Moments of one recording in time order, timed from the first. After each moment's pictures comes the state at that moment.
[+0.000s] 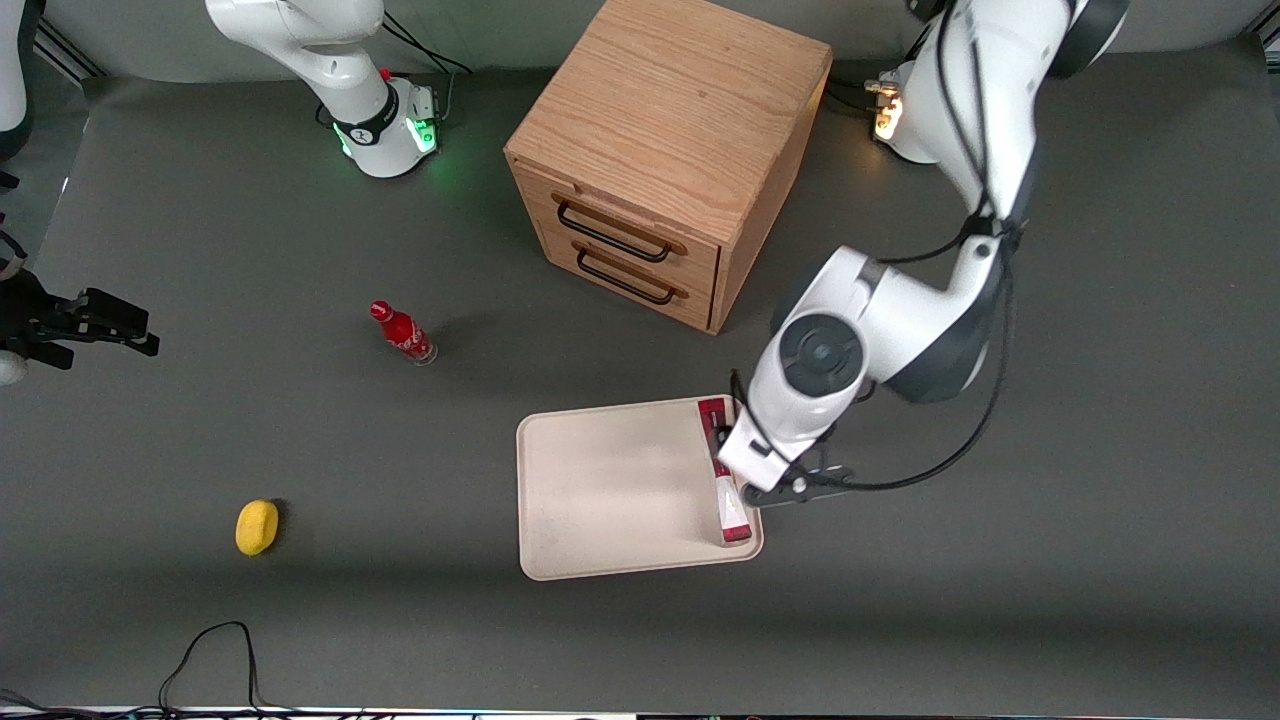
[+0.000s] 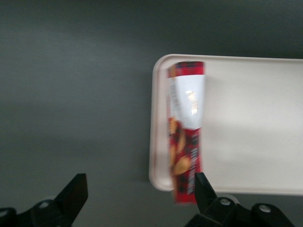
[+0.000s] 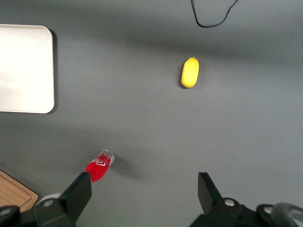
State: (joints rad) arm -0.40 0.60 -0.12 -1.28 0.07 1.88 -0.65
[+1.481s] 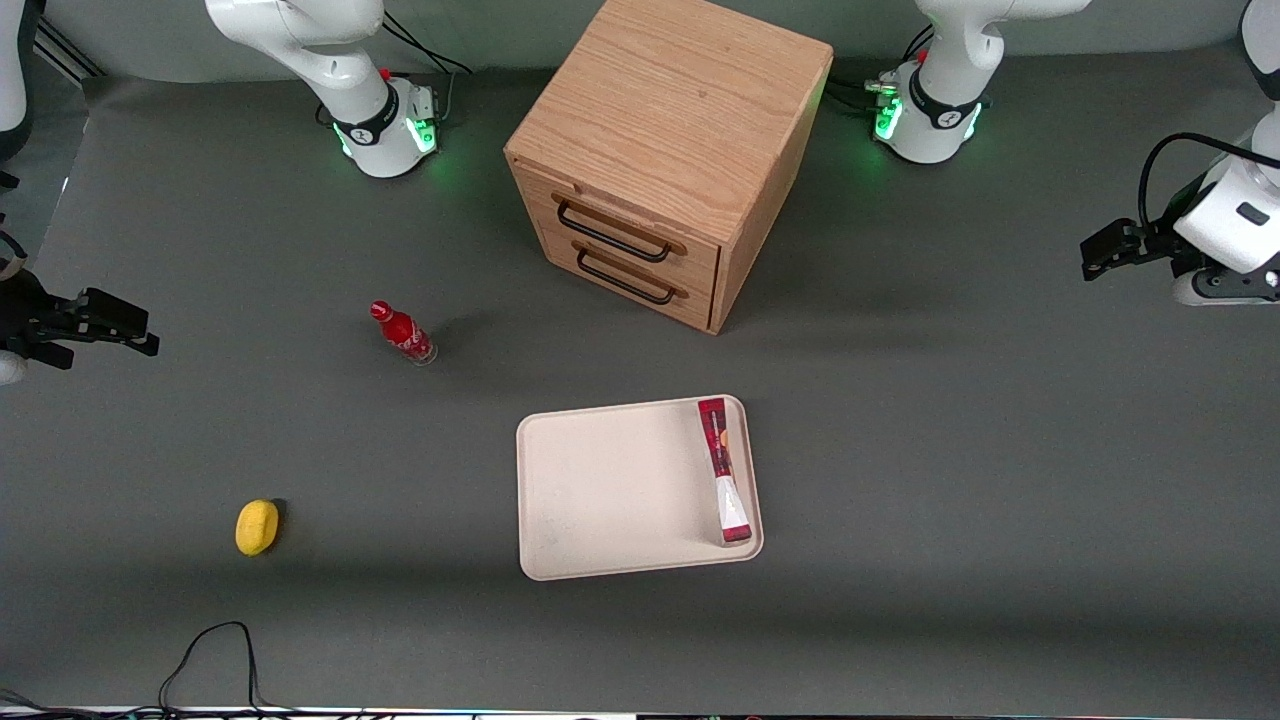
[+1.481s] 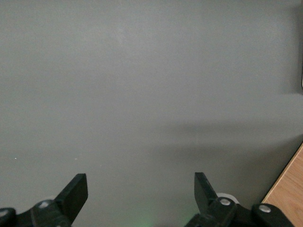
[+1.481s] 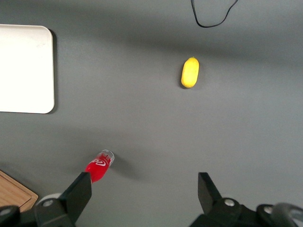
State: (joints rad) arm -0.04 -0.13 0.03 -1.88 0.06 1.68 0.00
